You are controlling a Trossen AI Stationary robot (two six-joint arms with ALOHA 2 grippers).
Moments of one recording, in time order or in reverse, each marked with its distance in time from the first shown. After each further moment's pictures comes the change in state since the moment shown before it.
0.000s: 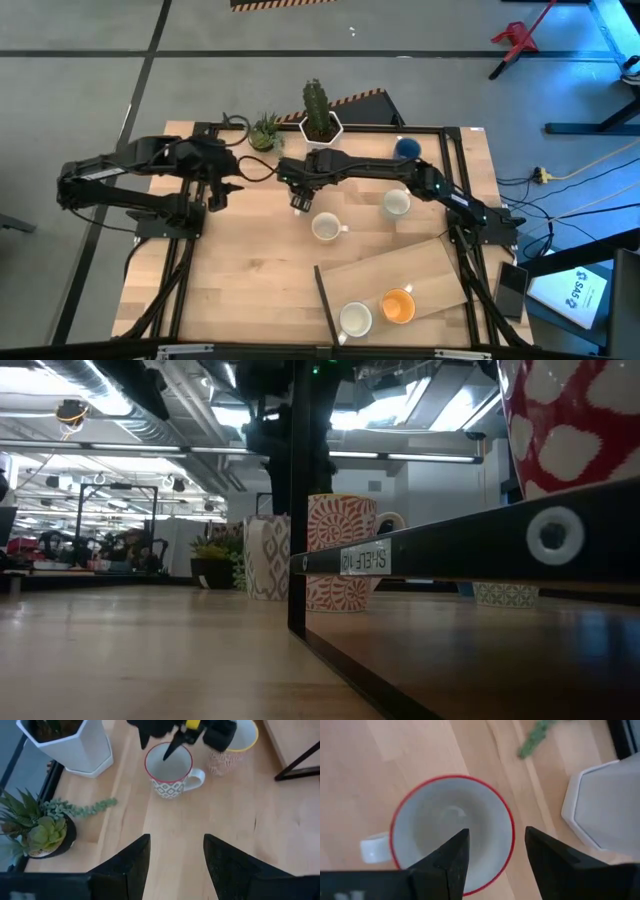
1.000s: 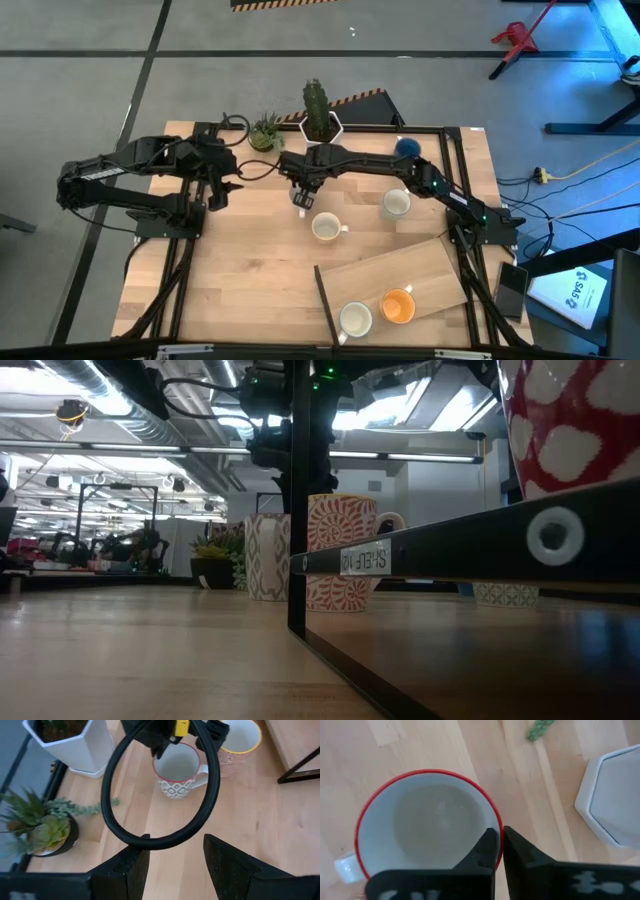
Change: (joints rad) left arm 0.000 -0.004 0.000 0.000 -0.021 -0.007; right arm -0.039 0.036 0.004 -0.034 -0.112 -0.013
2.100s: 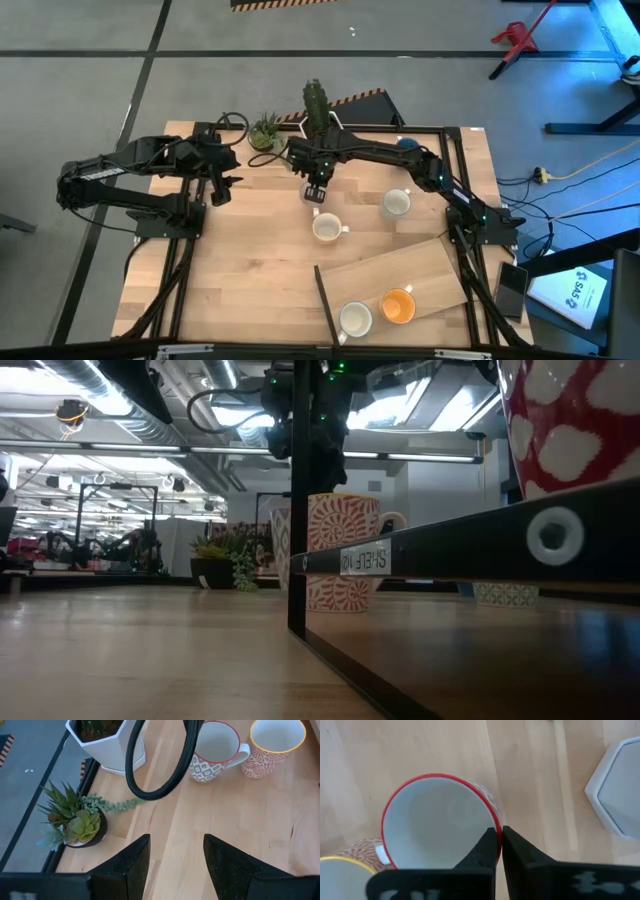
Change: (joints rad) left arm 0.000 0.000 0.000 0.002 -0.134 -0.005; right arm -0.070 -0.071 0.000 -0.113 -0.183 -0.158
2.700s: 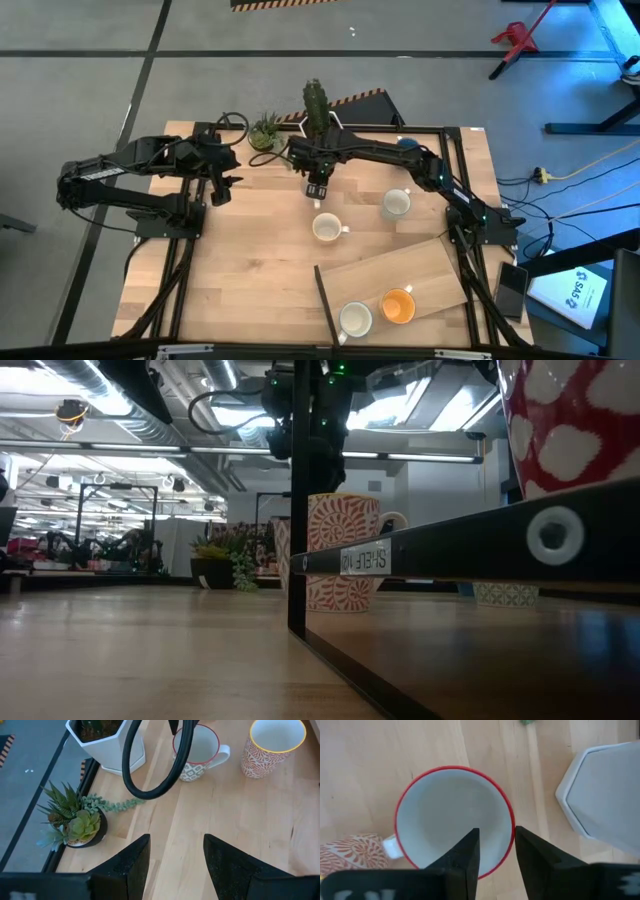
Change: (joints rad) left arm 0.000 0.000 0.000 0.000 0.000 0.002; right arm -0.002 -0.001 -0.009 0.016 0.102 -0.051
